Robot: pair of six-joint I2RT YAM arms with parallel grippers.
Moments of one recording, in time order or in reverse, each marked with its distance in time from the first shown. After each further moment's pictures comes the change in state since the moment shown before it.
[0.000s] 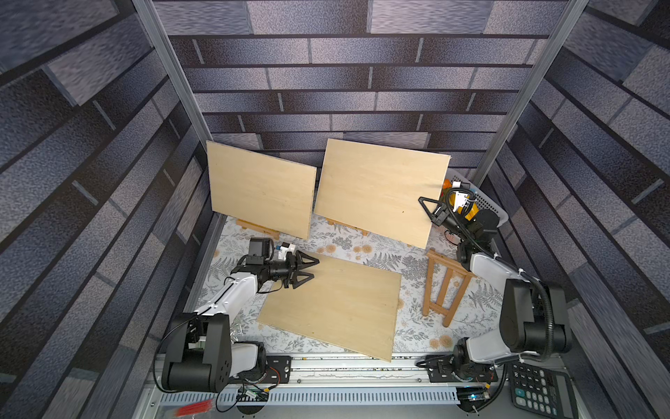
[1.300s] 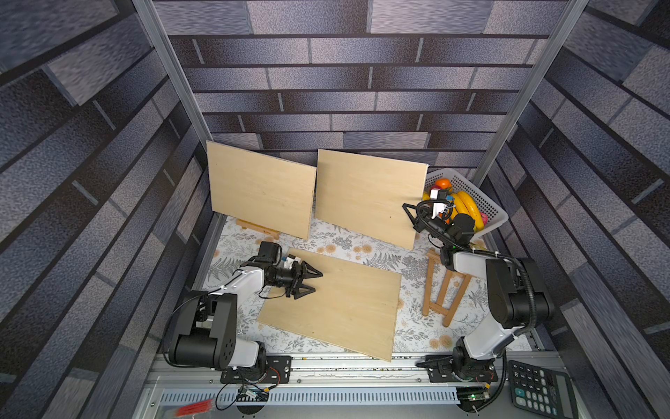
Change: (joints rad) left arm -0.047 0.146 0.016 -0.167 -0.047 0.122; right arm 0.107 0.164 -0.022 0.140 0.111 -0.269
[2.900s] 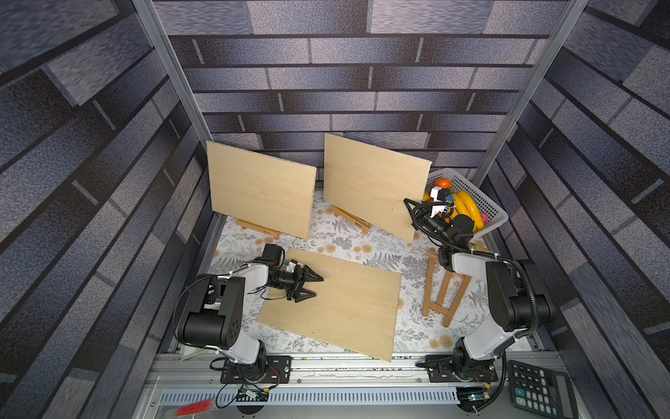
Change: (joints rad) left arm -0.005 0.138 0.018 -0.007 0.006 0.042; right arm 0.033 -0.016 -0.016 0.071 0.100 -0.163
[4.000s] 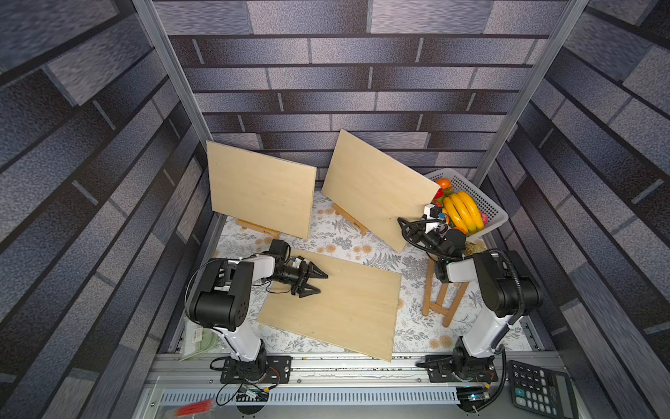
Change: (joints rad) left arm -0.032 0.128 0.089 -0.002 0.048 0.059; right arm 0.010 0.126 -0.140 0.126 0.084 -0.138
